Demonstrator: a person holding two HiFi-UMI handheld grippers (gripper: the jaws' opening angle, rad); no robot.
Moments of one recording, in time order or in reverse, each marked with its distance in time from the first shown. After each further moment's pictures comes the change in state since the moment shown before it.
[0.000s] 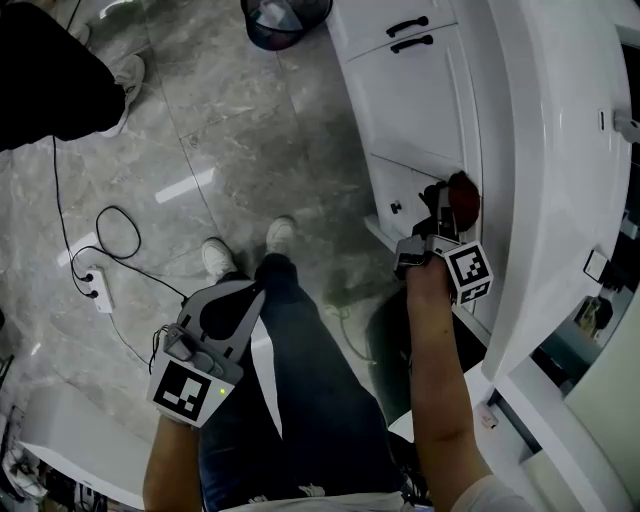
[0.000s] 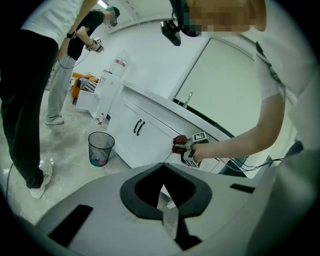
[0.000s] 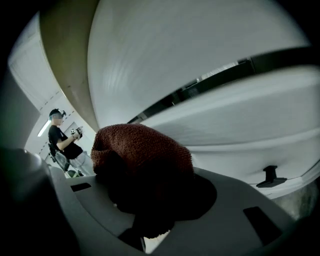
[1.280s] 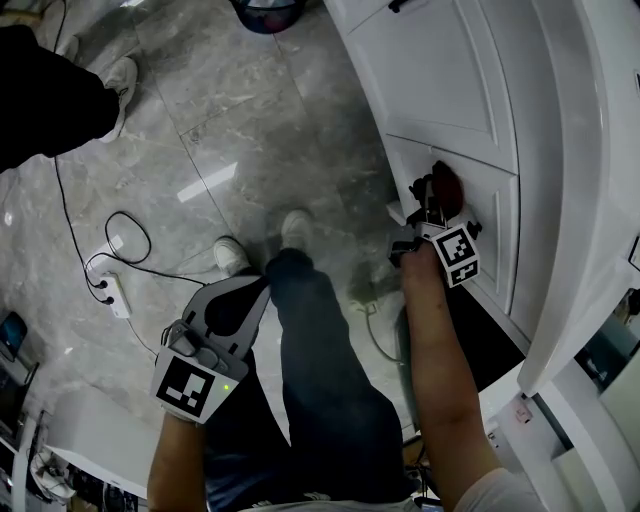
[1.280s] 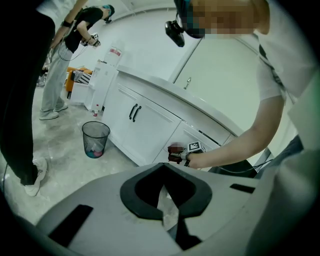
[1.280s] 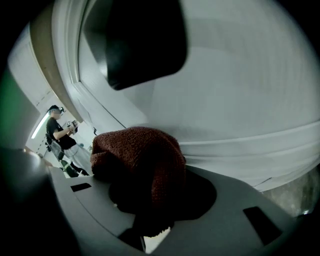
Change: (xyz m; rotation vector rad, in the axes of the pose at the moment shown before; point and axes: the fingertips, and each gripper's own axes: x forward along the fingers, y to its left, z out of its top) left arm 0.042 0.002 -0.053 0.020 0.091 -0.019; right arm 0.031 -0.123 -0.088 0.057 0.057 -0.055
